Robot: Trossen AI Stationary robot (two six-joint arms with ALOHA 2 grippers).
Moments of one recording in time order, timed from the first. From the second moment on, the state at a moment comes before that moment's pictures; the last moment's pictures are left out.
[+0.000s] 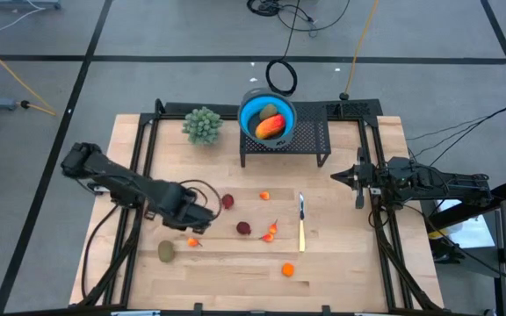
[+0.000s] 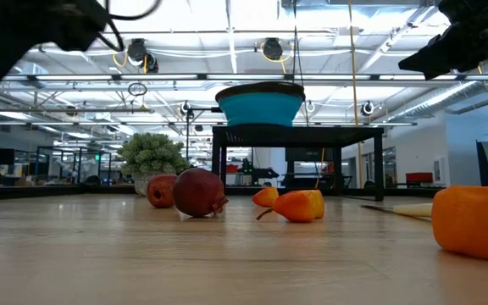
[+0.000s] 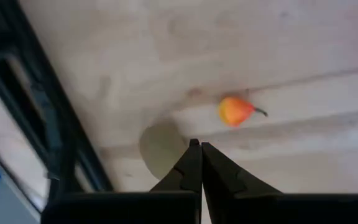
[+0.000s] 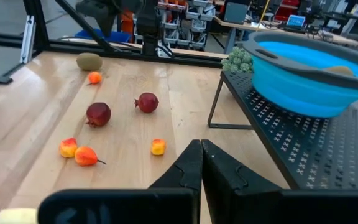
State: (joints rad) left arm -0.38 1.51 1.23 -1.40 0.19 -1.72; right arm -0.02 0.19 0.36 -0.38 0.10 -0.12
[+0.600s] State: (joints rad) left arm -0.73 1.20 0.84 -1.03 0.14 -2.40; right arm -0.02 0.19 0.36 -0.38 0.10 -0.14
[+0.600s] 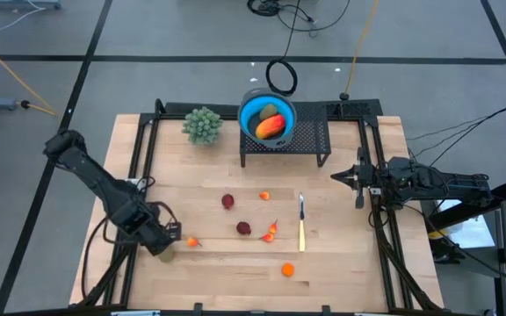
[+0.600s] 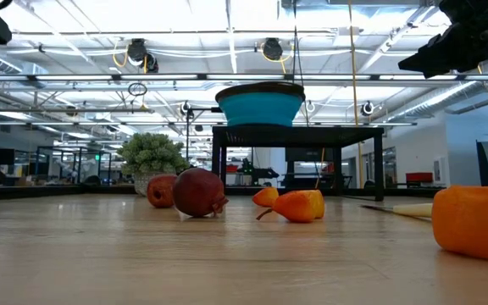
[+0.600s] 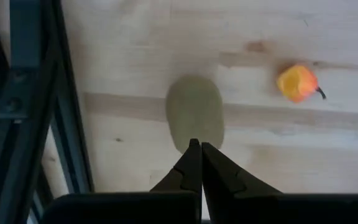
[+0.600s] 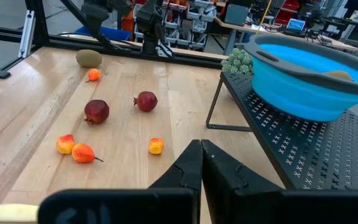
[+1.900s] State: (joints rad) left arm -0.74 1.37 0.79 -0.91 0.14 -2.42; right arm -0.02 0.19 0.36 -0.38 0.10 -0.14
